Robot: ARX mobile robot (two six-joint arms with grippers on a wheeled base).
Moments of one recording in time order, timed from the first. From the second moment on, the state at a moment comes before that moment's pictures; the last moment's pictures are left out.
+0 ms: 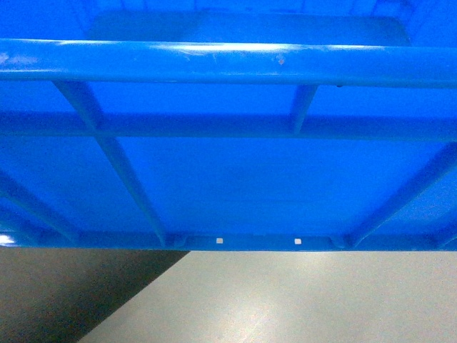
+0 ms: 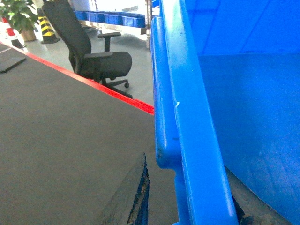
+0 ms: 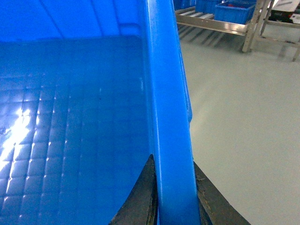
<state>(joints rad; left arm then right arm) -0.22 0.90 0.54 0.27 -0.23 0.02 0.26 0.91 0.62 0.04 0.31 0.16</state>
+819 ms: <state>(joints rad) -0.22 0.90 0.54 0.27 -0.23 0.02 0.26 0.91 0.61 0.04 0.31 0.16</state>
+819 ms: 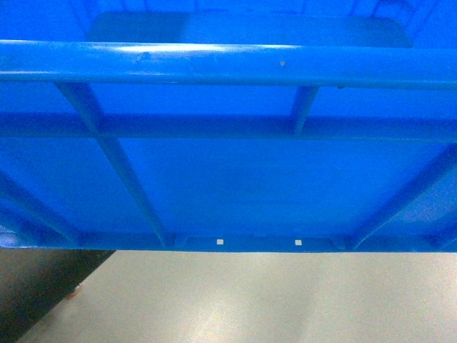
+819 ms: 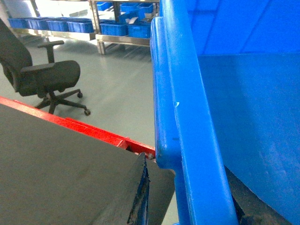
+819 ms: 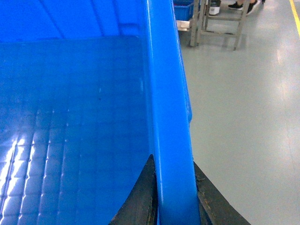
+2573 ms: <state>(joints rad) -0.23 0.90 0.54 0.27 -0.23 0.02 0.26 0.91 0.61 0.04 0.31 0.16</state>
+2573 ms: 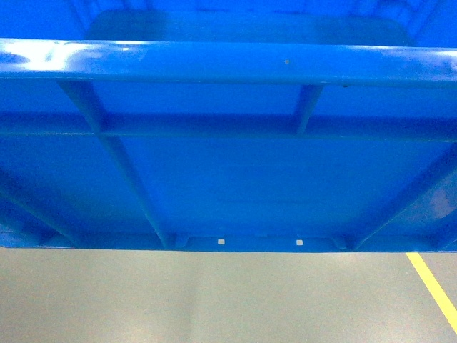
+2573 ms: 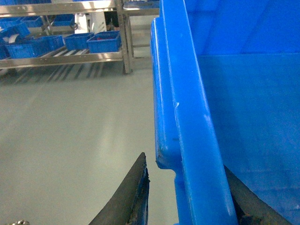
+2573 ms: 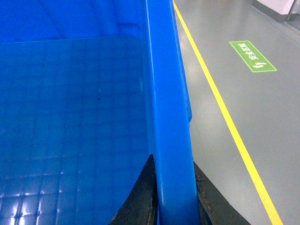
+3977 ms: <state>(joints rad) -0.22 0.90 0.54 0.27 -0.23 0.02 0.27 0.91 0.61 0.04 0.32 0.16</state>
